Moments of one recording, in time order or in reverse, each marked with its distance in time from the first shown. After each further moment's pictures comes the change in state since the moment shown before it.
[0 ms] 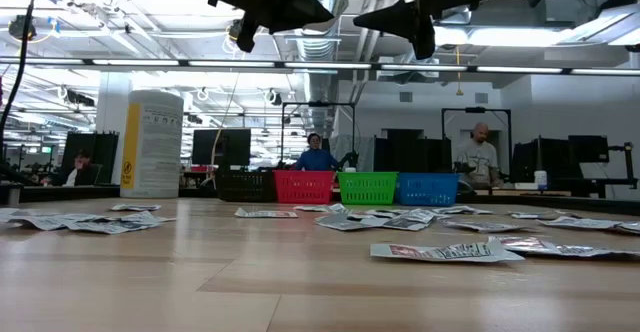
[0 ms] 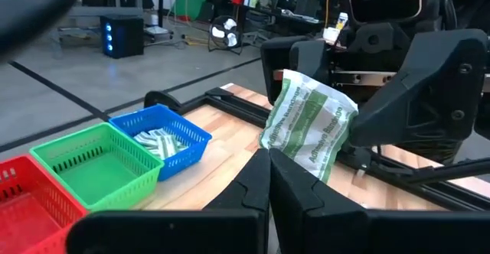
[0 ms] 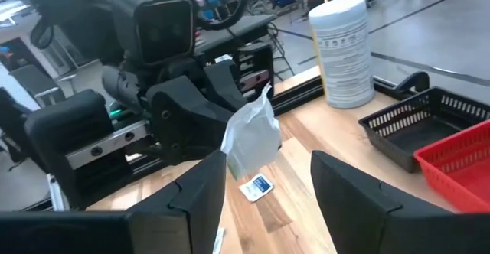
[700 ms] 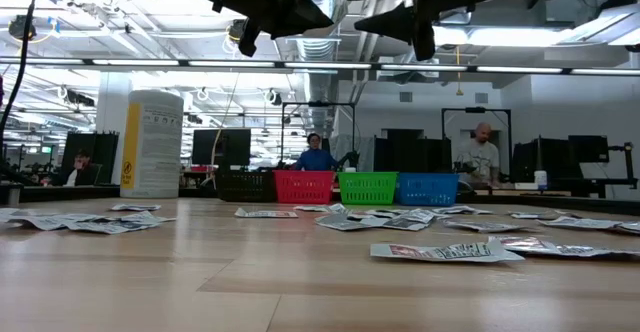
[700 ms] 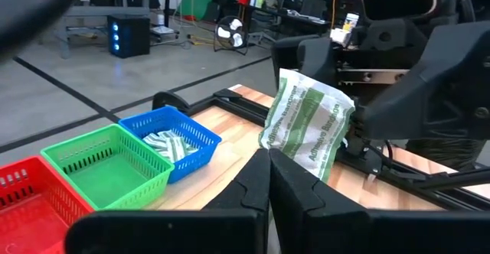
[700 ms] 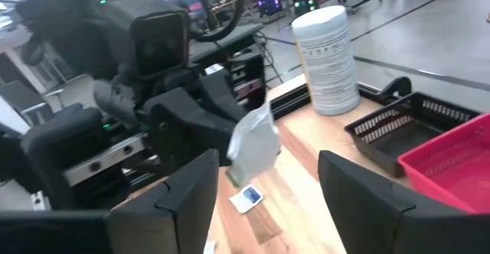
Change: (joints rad) left arm 0.038 0.000 -0.001 0.000 0.019 0.000; right arm -0.021 0.000 0.000 0.014 0.029 0.018
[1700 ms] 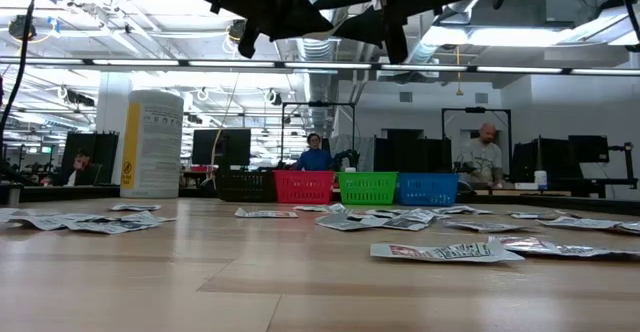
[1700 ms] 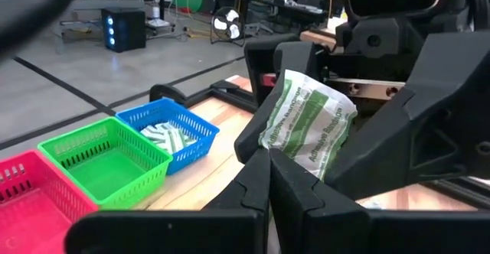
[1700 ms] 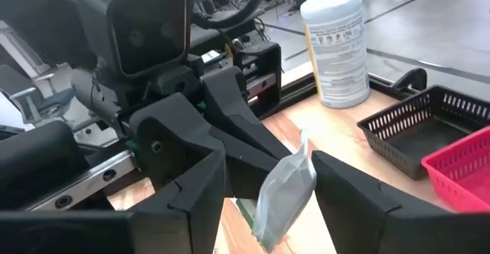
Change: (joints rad) left arm -0.010 -0.003 -0.001 -0.040 0.019 -0.001; right arm -0.014 0.169 0.140 -0.020 -0.009 -0.003
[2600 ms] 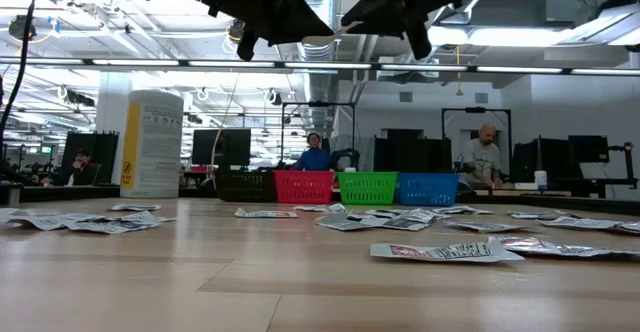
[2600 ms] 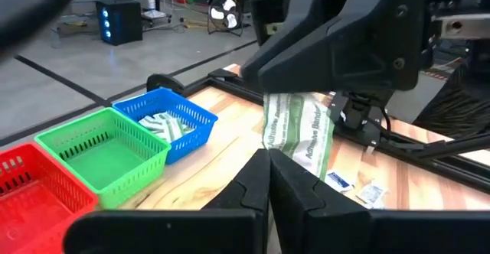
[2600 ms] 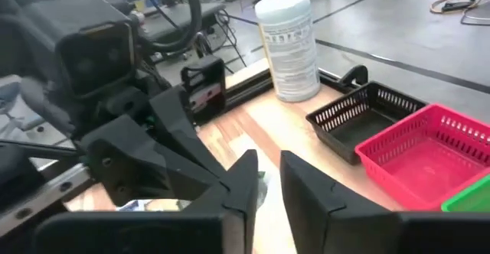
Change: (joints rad) left arm -0.002 0.003 0.000 -0.032 0.010 0.000; right arm -0.003 -0.119 -0.001 -0.206 0.091 0.000
